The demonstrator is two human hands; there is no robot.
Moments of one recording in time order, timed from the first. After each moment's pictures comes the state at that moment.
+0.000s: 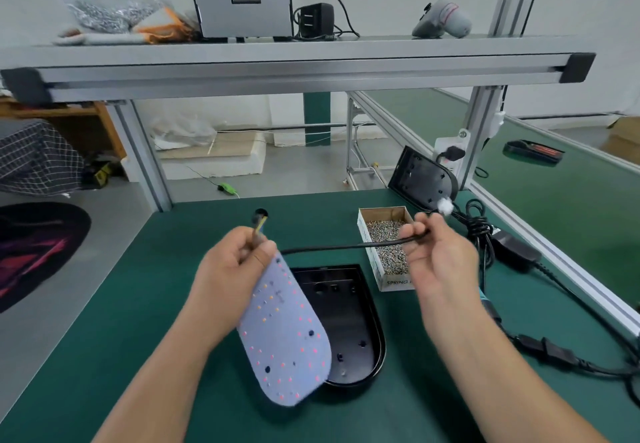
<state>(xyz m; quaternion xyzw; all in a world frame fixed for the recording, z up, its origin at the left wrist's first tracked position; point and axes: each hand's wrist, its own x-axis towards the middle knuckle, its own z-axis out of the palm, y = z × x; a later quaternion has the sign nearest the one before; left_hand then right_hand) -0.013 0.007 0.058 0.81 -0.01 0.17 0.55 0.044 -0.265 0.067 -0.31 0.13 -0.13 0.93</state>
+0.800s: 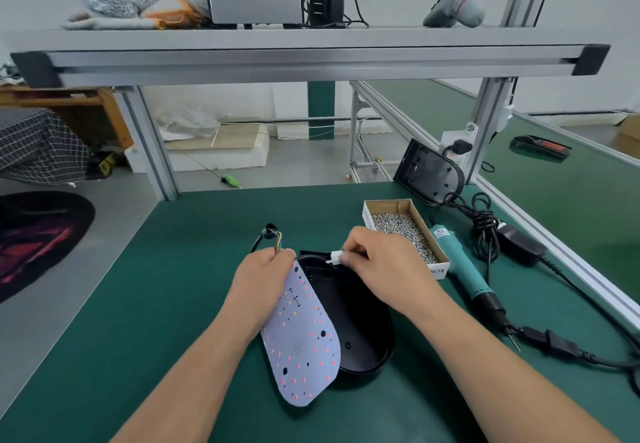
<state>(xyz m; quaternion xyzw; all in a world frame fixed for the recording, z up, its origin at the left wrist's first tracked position) 0.002 -0.014 0.021 0.81 0.11 0.04 0.57 0.029 -0.233 0.045 -0.94 -0.16 -0.09 0.30</state>
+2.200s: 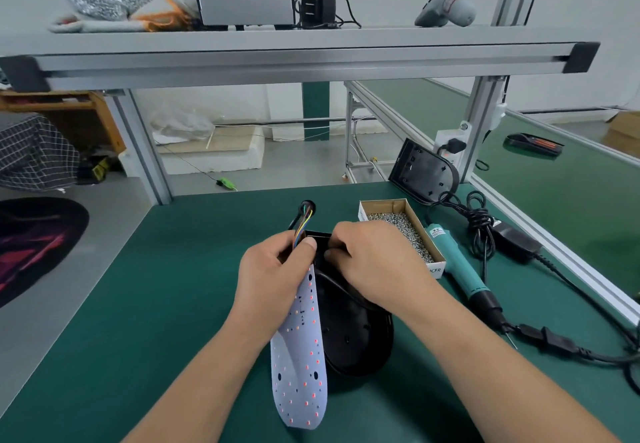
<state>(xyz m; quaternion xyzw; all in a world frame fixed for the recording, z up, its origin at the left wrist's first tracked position) -0.011 -0.043 0.042 0.79 -0.05 0.20 0.57 0.008 -0.215 0.088 -0.95 -0.23 -0.13 0.19</state>
